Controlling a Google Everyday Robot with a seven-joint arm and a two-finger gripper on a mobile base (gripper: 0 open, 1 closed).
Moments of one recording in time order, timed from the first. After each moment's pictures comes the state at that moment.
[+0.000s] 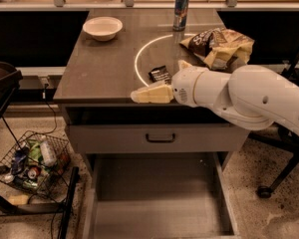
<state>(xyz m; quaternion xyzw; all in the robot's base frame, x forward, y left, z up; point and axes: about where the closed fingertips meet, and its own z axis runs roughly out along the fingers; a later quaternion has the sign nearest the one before) 0.602 -0.032 0.874 -0.32 0.74 0.22 0.55</state>
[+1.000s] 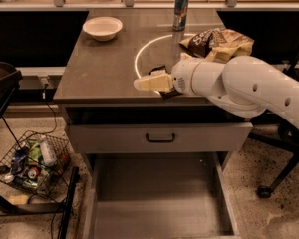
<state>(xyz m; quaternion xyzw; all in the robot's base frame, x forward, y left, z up) 0.648 -0.040 0.871 -0.30 0.74 0.21 0.56</state>
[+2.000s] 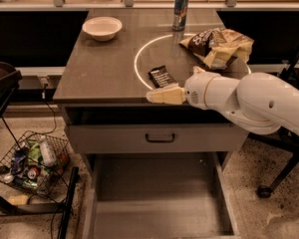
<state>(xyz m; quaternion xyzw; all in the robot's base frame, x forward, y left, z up) 0.626 -0.074 0.842 -0.28 0.76 0.20 0.55</state>
